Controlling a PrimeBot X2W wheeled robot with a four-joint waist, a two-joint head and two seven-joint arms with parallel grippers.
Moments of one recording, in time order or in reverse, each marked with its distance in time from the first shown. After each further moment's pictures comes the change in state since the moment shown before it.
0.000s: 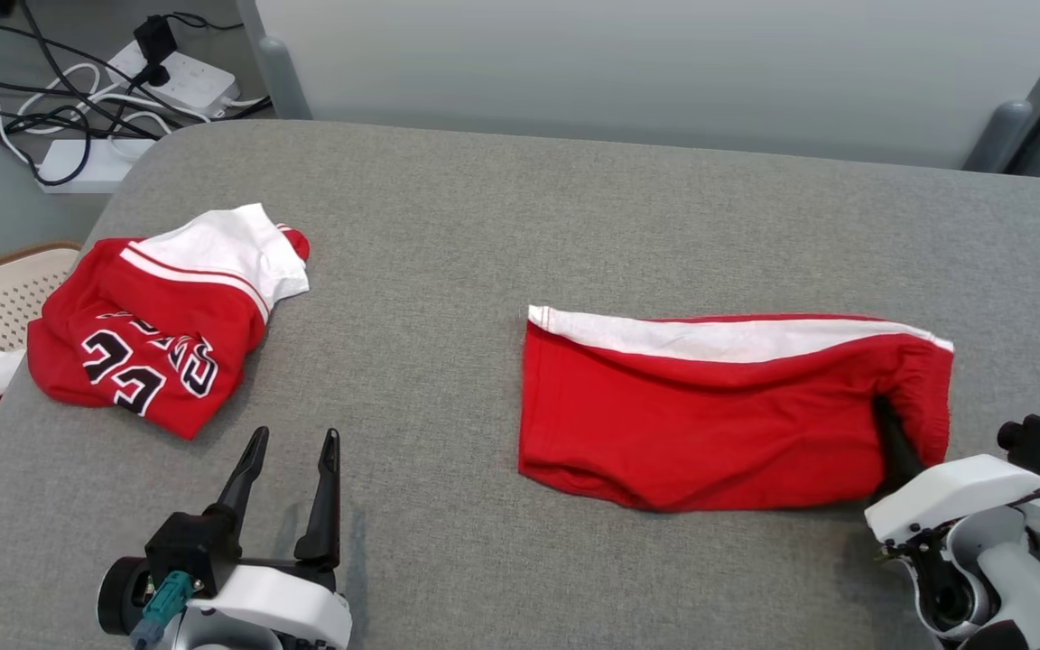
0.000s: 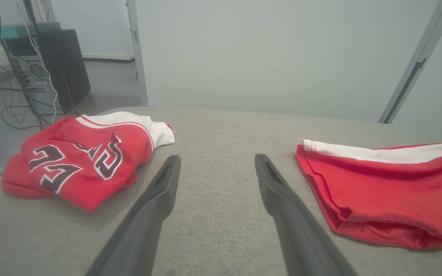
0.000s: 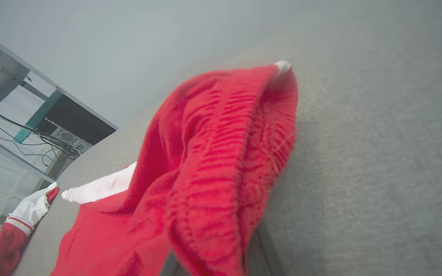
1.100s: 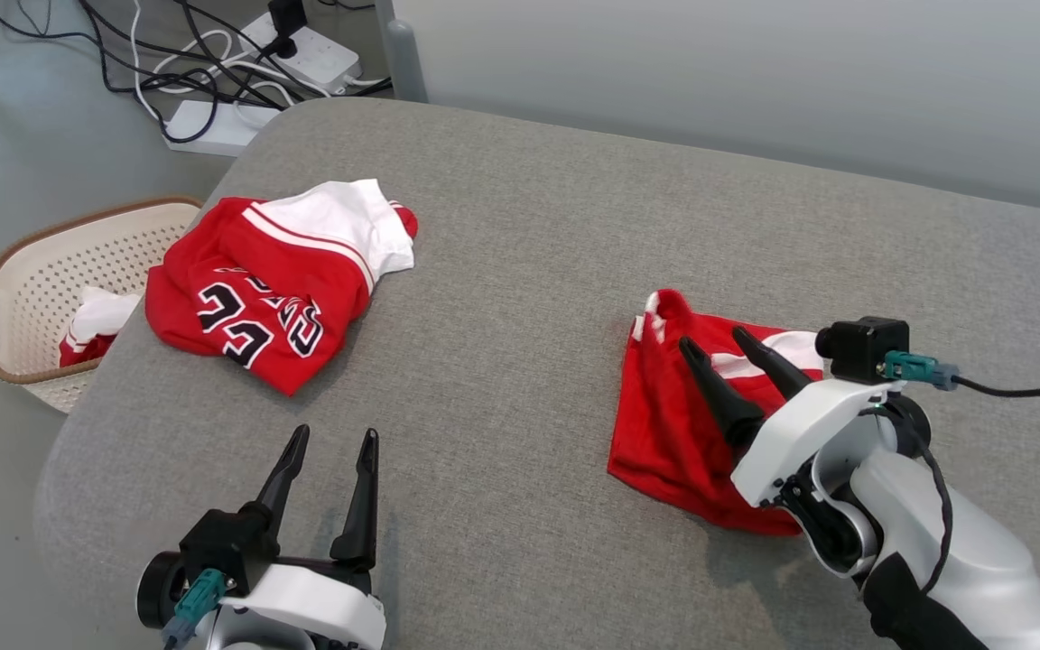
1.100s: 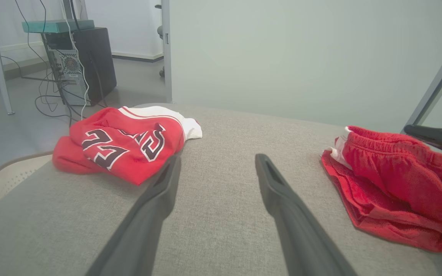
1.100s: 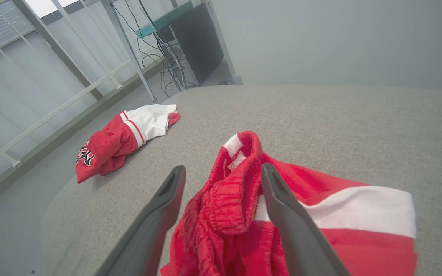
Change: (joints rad) left arm -0.007 0.001 -0.094 -0.009 -0.061 0.019 0.000; right arm -0.198 0.003 0.387 -0.076 -0.095 0.000 0.064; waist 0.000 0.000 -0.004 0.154
